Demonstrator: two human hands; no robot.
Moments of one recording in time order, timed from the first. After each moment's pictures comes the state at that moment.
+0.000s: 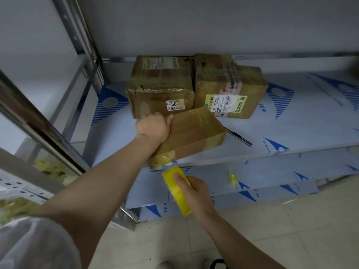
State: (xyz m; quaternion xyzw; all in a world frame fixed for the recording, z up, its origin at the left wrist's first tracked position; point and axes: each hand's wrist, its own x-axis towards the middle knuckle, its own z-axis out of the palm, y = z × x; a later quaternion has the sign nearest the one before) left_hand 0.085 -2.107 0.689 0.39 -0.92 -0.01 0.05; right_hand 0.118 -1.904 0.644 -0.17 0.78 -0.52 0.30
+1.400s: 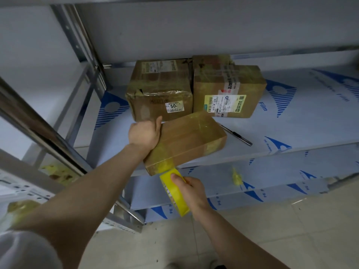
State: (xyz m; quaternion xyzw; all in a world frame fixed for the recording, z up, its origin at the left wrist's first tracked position) left_hand 0.112 -2.111 0.690 0.36 -0.93 -0.04 0.10; right_hand 0.112 -1.920 0.625 -0.13 0.76 -0.53 0.36
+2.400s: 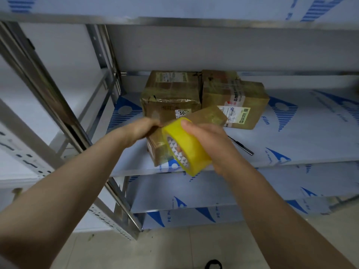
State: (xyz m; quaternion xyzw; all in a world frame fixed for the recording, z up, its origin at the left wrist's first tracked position) left_hand 0.156 -2.119 0.757 0.36 -0.74 -0.57 0.04; right_hand 0.090 -1.917 0.809 -0.27 0.66 -0.59 0.38
